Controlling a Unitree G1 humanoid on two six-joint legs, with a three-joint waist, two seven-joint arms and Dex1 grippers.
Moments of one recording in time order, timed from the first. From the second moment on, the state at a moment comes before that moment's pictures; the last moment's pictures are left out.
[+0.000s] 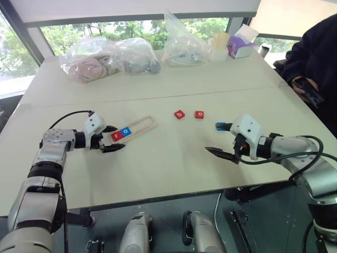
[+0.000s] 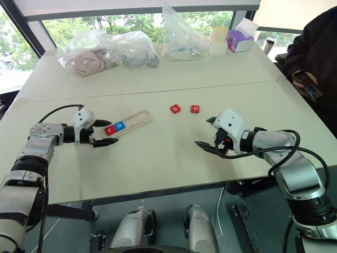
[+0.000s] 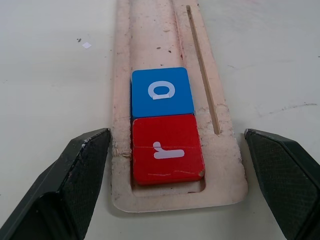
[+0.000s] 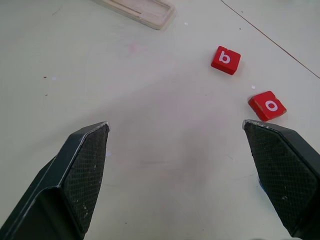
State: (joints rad) left arm -0.68 0.69 -0.06 0.87 -0.12 -0.15 -1.24; right arm -0.27 -0.81 -0.02 -0.40 0.32 0.60 0.85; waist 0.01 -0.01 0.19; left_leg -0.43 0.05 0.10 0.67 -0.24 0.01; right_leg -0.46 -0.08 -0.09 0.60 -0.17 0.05
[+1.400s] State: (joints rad) left arm -0.58 0.47 -0.22 0.40 -0.05 0.03 -1.24; right arm -0.27 -0.80 0.00 -0.41 0.32 0.60 0.81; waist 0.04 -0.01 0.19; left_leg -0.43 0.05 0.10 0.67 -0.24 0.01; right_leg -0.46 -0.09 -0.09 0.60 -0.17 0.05
